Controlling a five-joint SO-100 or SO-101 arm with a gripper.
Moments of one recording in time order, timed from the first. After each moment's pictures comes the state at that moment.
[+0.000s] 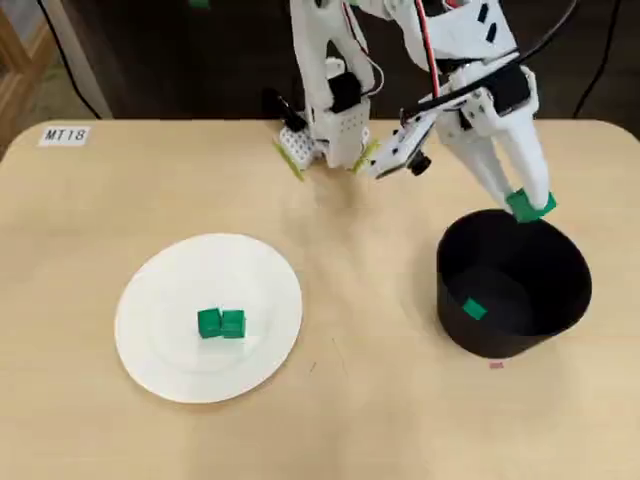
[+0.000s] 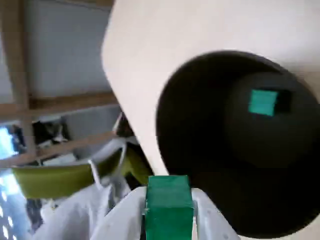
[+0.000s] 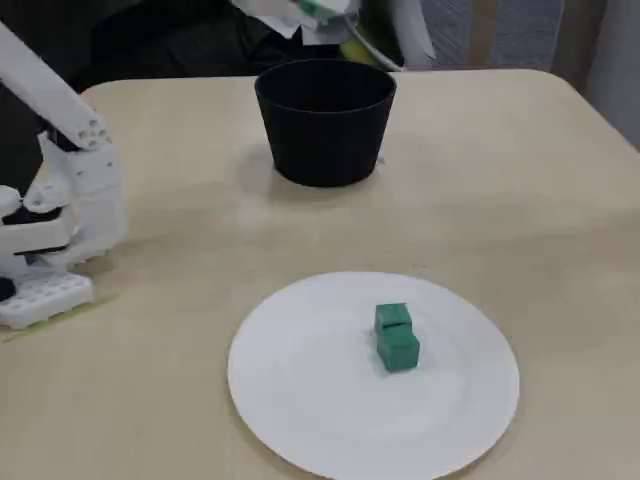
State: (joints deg) arm -38.0 120.8 110.4 50.2 -7.9
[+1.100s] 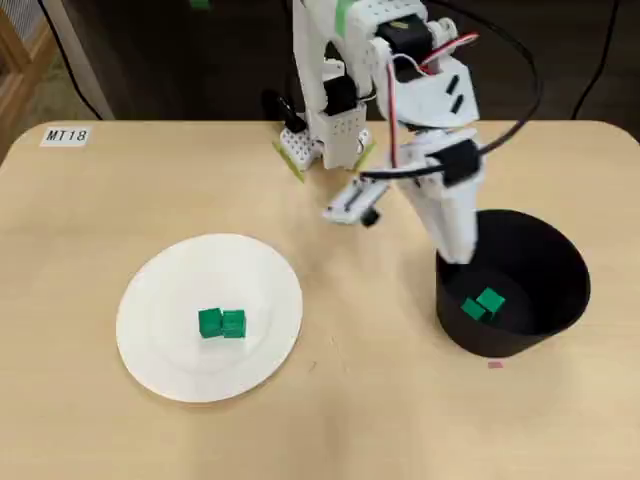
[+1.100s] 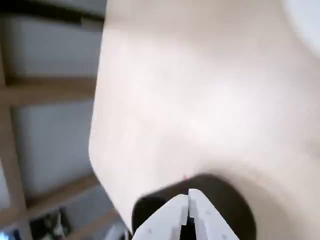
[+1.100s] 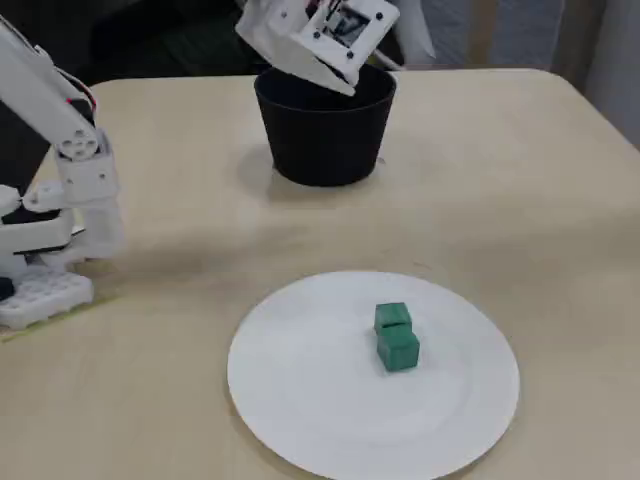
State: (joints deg) arm -8.9 125.9 114.1 56.7 -15.0
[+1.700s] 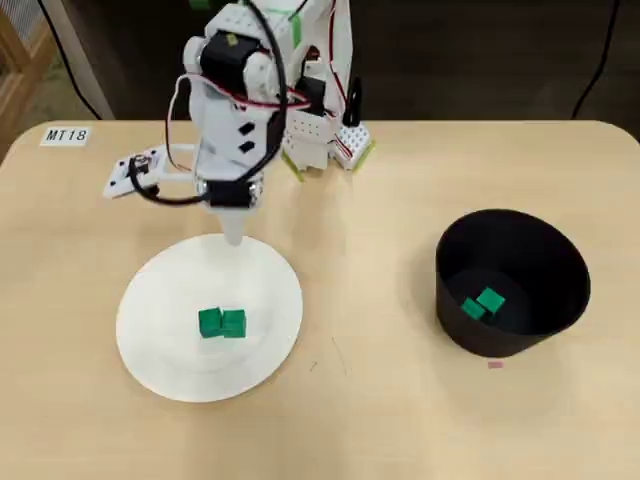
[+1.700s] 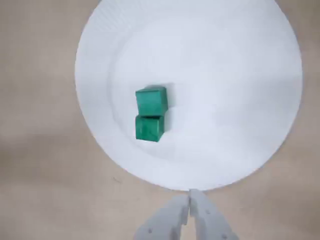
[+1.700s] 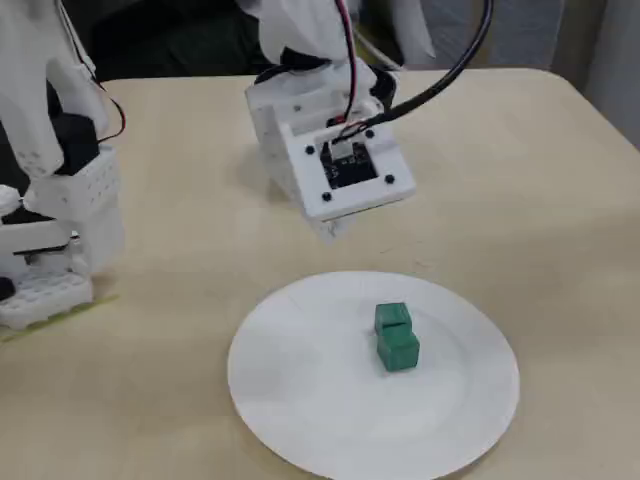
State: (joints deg) arm 22.0 94.7 85.3 84.4 -31.9
